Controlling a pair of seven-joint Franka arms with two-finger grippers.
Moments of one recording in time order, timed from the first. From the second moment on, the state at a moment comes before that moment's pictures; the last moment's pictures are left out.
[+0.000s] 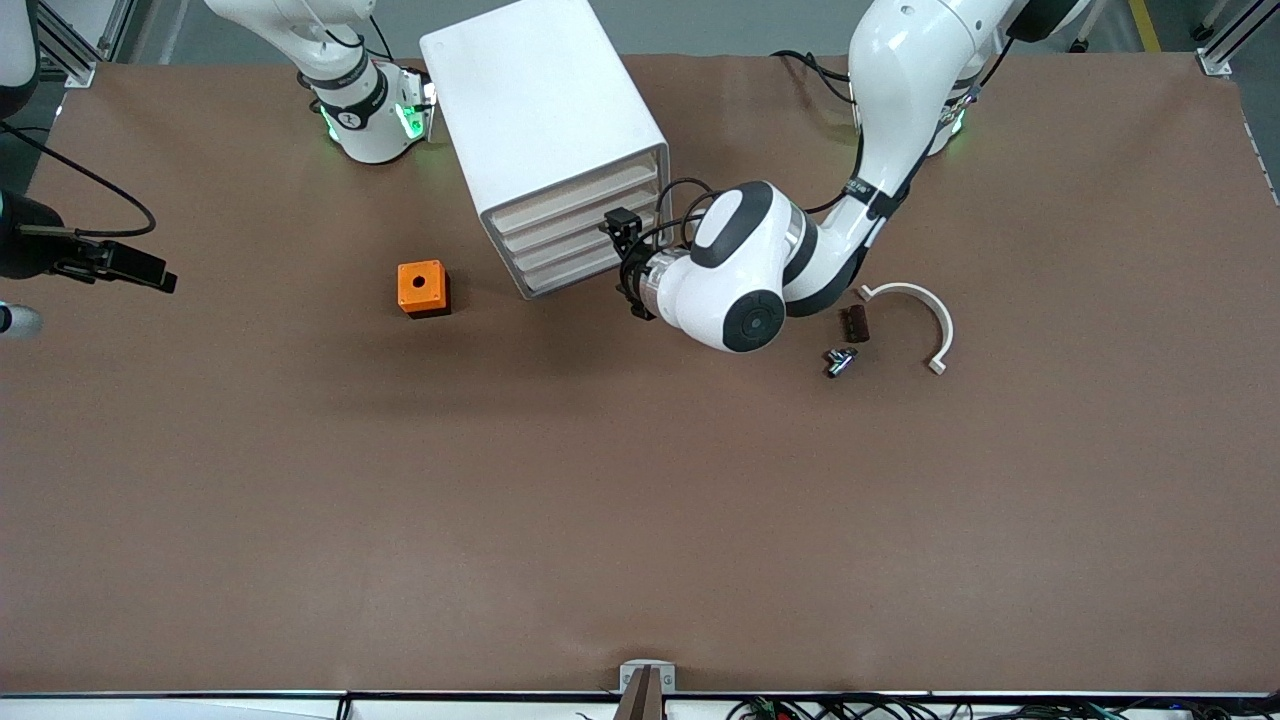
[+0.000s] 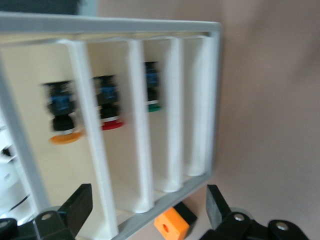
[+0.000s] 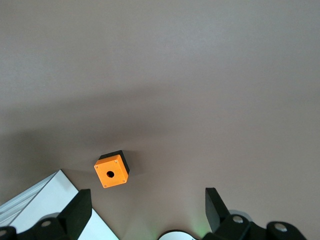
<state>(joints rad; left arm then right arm) -0.52 0.66 -0.25 -1.43 -0.76 1.77 -2.51 -0.03 0.07 -0.04 -1.55 0.03 1.46 0.09</state>
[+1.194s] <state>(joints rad) -0.60 0.73 -0.25 -1.44 -0.89 1.64 -2.53 -0.01 0.07 -0.04 -1.55 0.05 1.46 0.27</state>
